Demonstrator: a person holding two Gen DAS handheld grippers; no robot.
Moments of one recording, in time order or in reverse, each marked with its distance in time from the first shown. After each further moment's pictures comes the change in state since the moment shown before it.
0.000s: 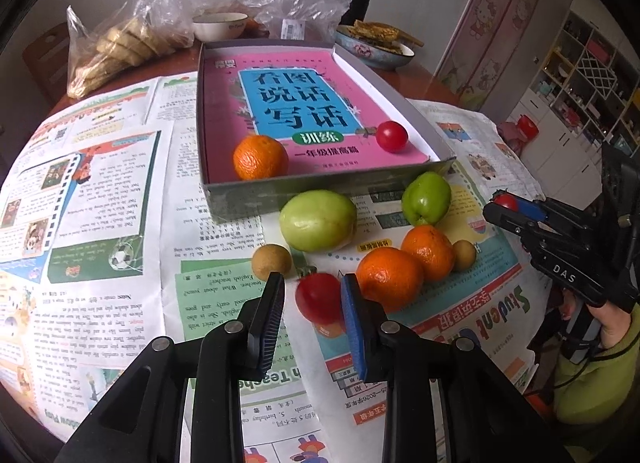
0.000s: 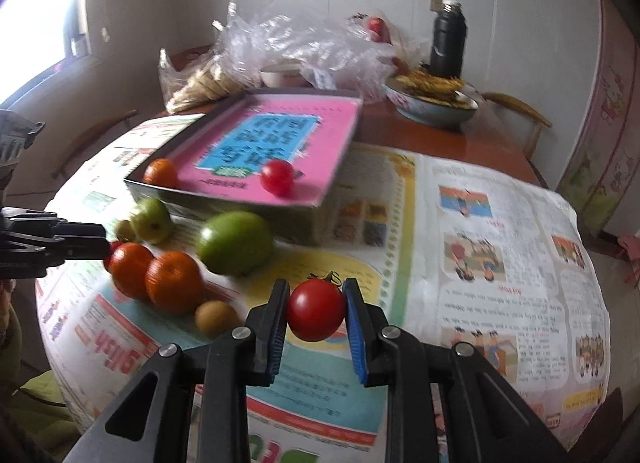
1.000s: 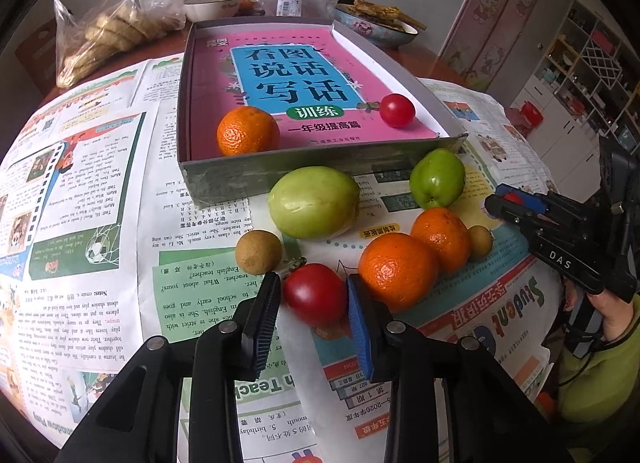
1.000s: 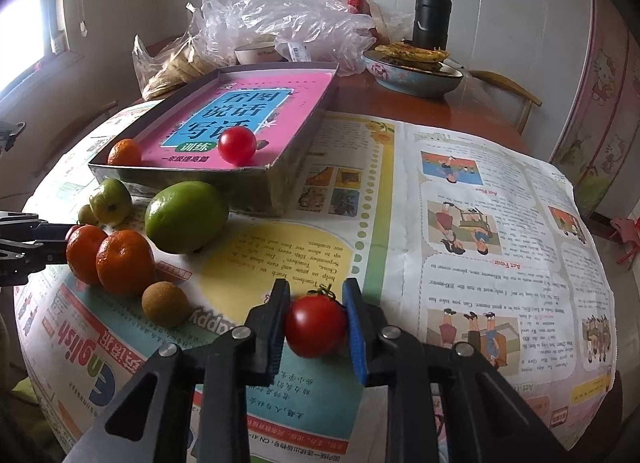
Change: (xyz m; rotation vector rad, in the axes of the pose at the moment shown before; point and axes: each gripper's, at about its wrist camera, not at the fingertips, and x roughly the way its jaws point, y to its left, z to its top) left arm 0.027 -0.004 -0.003 0.009 0.062 0.006; right arm 0.026 -0.023 -0.014 0.047 0.068 -0.048
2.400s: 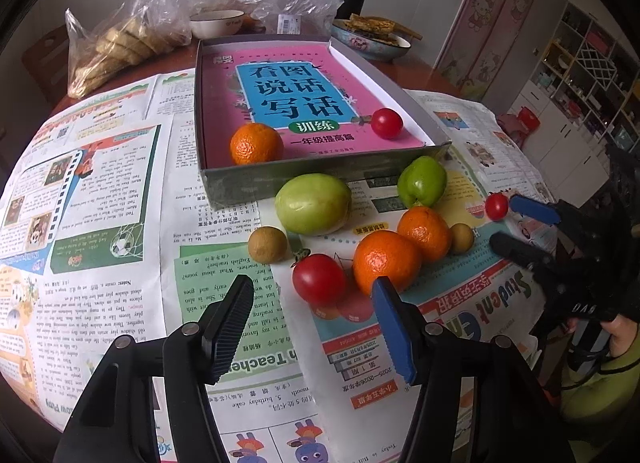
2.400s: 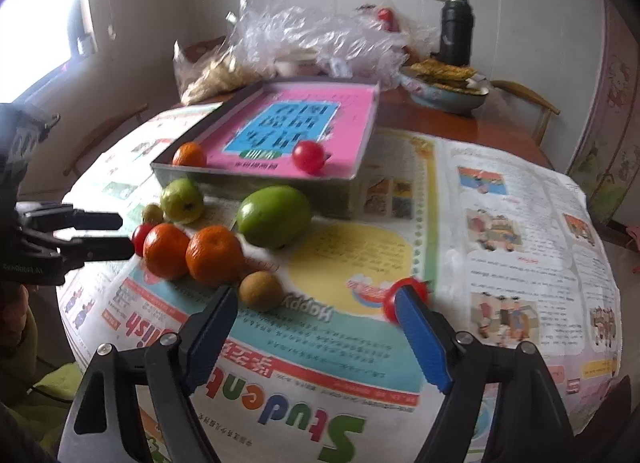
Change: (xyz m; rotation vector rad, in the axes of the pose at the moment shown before) left arm -0.028 -0.001 -0.007 0.010 -0.042 0.007; right arm -0.041 0.037 -0.006 -0.006 -0.036 0.076
